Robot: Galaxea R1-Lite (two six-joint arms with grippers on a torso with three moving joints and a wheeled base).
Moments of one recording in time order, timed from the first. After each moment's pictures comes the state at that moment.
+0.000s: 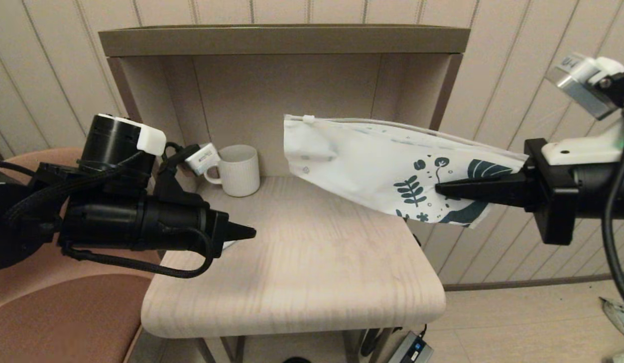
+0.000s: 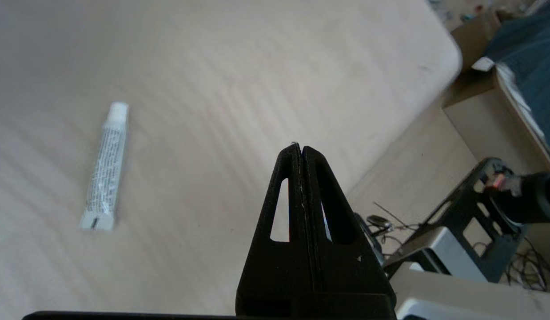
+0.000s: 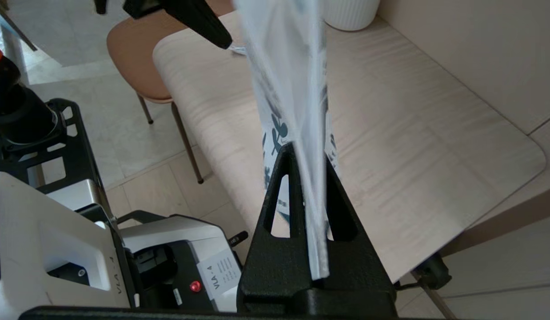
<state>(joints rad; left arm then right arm) -0.47 1.59 -1.04 0.04 -0.43 -0.13 0.30 1.33 -1.13 0.10 0.69 -0.28</state>
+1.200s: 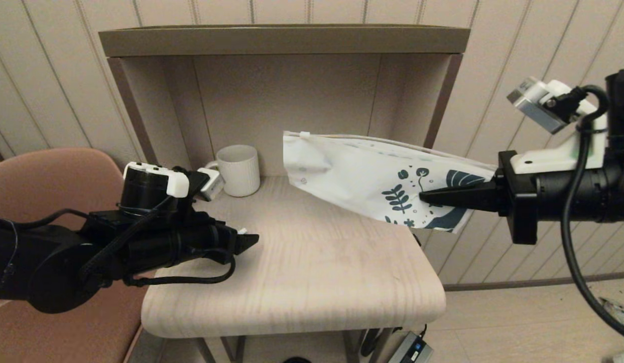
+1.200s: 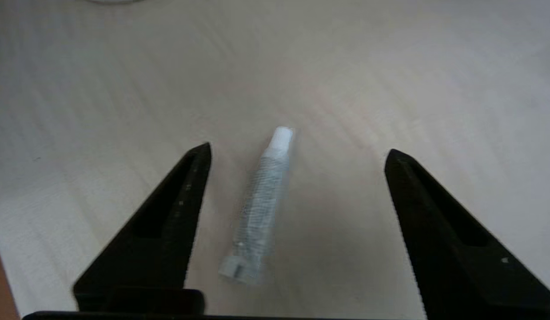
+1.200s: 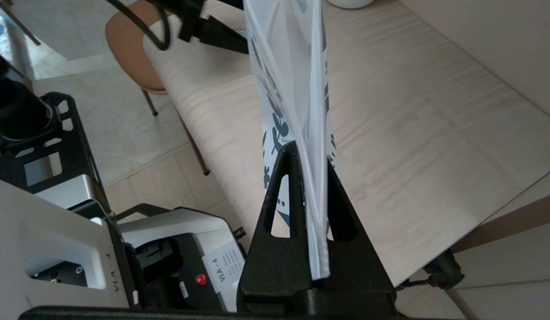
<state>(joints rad) -0.45 1.73 -0.81 -0.42 -0.08 -0.02 0.29 1.40 -1.12 0.08 0.70 -0.28</state>
